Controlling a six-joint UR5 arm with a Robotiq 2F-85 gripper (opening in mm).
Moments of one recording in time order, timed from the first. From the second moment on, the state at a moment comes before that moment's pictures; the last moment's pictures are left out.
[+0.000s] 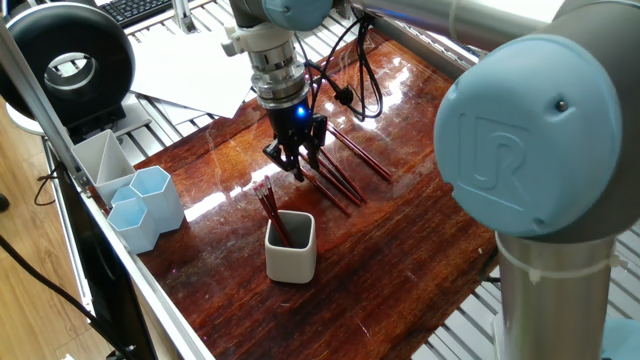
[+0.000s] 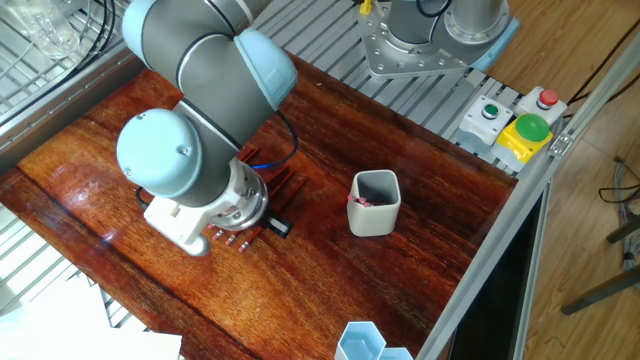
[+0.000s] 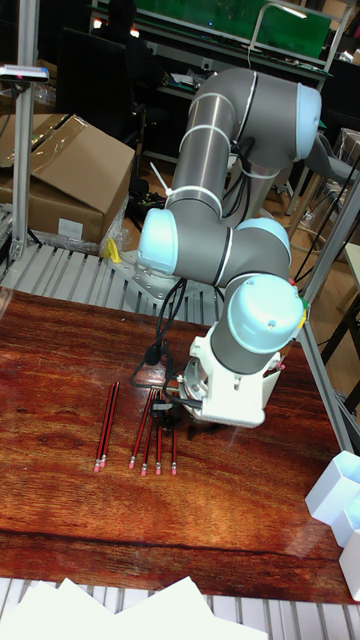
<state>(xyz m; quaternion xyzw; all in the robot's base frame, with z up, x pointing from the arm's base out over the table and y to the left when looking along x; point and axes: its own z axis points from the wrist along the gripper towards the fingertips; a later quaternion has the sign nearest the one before) 0.552 0.057 0.013 0.02 -0.99 0.01 0.17</state>
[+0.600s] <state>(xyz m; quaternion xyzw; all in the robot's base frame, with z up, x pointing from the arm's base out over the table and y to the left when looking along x) 0.561 0.052 0.004 0.02 -0.99 0.01 0.17</state>
